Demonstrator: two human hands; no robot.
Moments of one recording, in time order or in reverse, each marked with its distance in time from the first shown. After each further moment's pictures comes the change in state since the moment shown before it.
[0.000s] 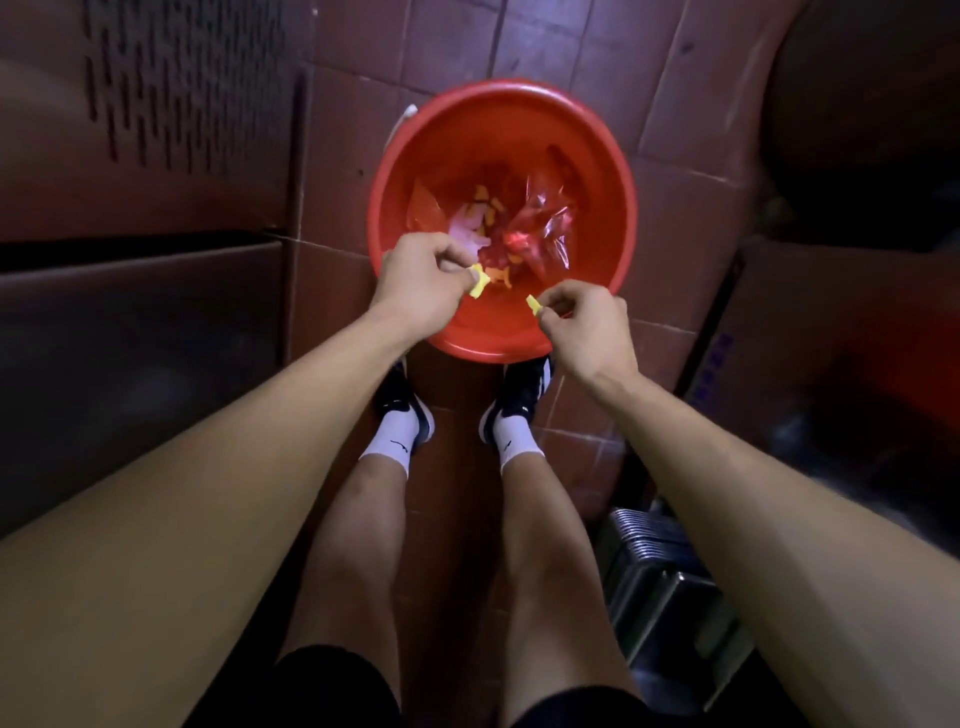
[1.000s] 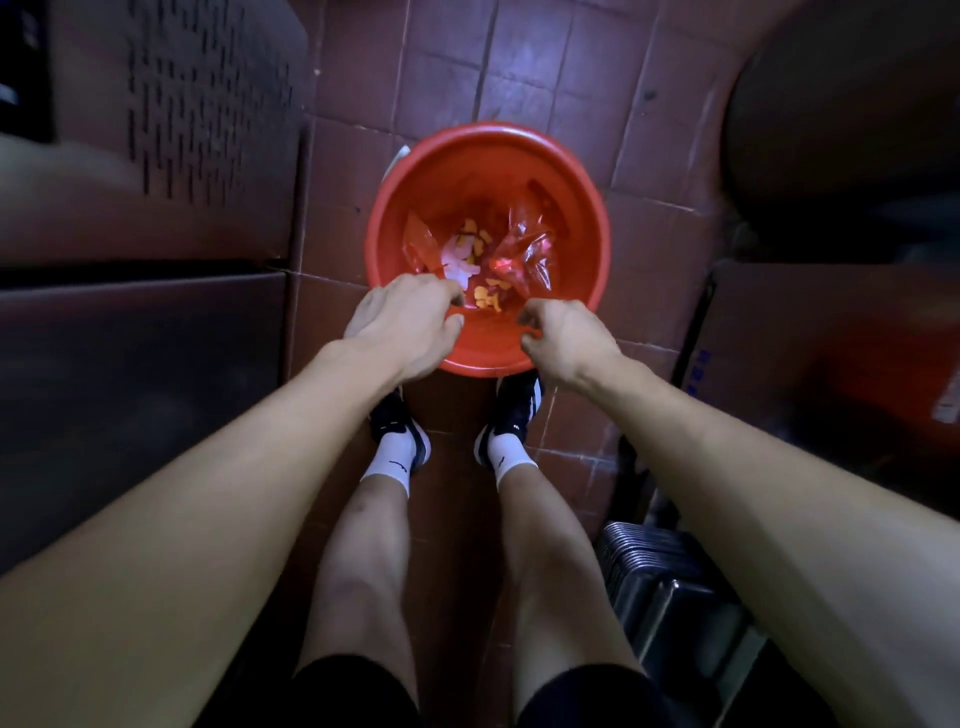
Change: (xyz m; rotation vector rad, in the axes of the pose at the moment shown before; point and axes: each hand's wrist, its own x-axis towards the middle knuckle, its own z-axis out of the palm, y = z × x) left_hand -0.040 0.013 -0.025 0.774 -0.166 0.317; right_hand -0.003 -0.013 -0.014 -0.410 -0.240 -0.131
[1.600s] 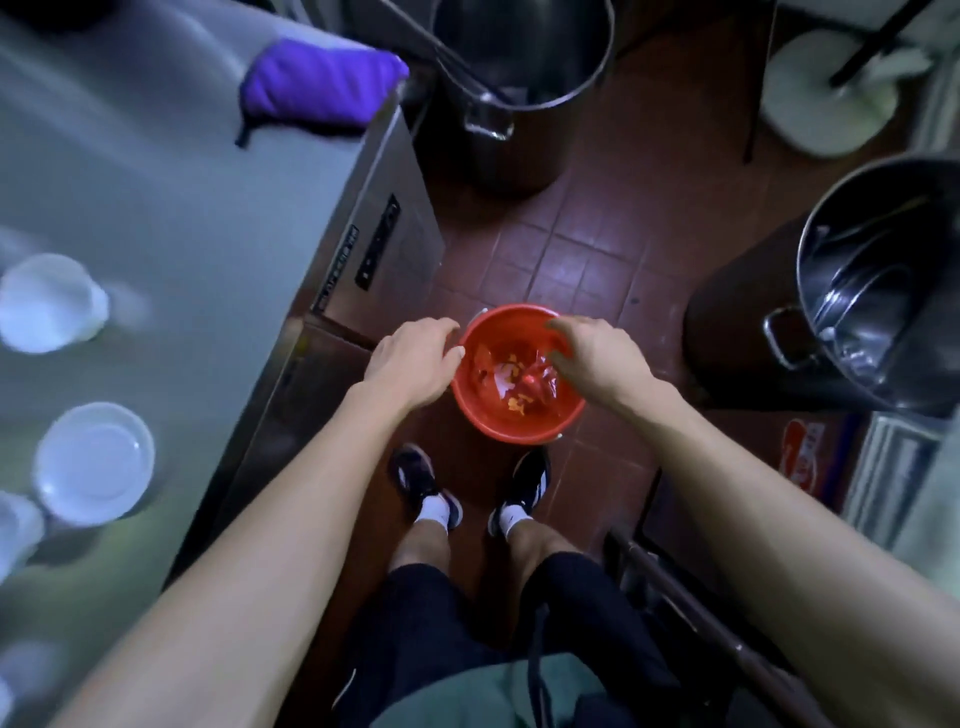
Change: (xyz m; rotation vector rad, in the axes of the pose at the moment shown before) left_hand -0.248 0.056 -0.180 -0.129 0.346 -0.200; right_hand -0.242 -0.109 -0.205 -0.271 0.331 -0.384
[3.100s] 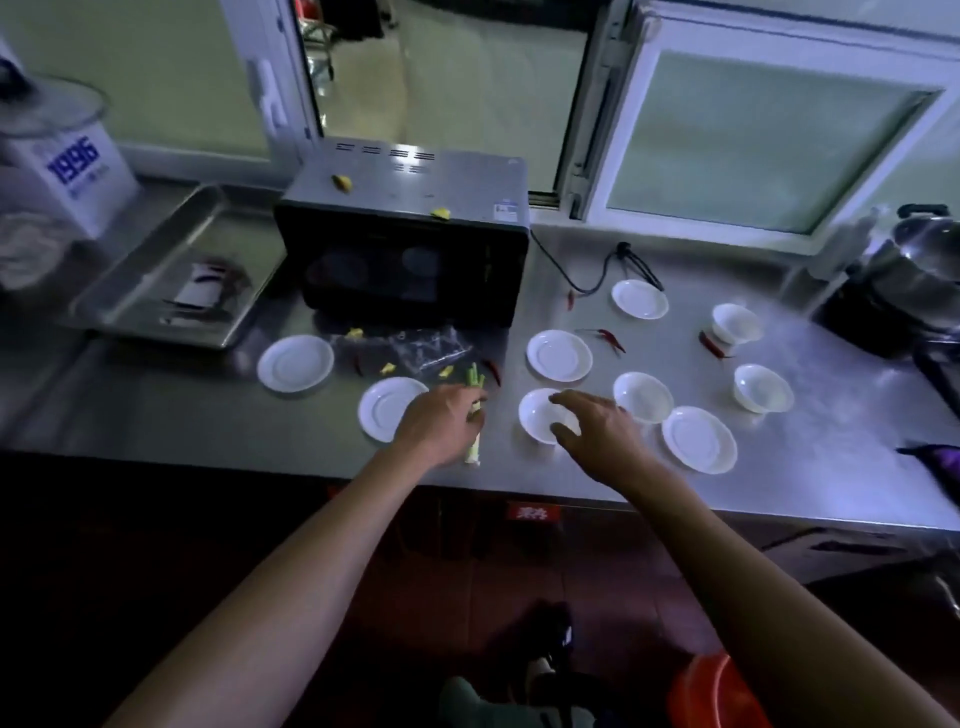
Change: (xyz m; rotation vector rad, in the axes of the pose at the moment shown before) left_hand -0.634 -0.346 0.104 -0.465 0.927 -0.755; right_hand -0.331 -0.562 0.170 -0.351 -0.041 -1.225
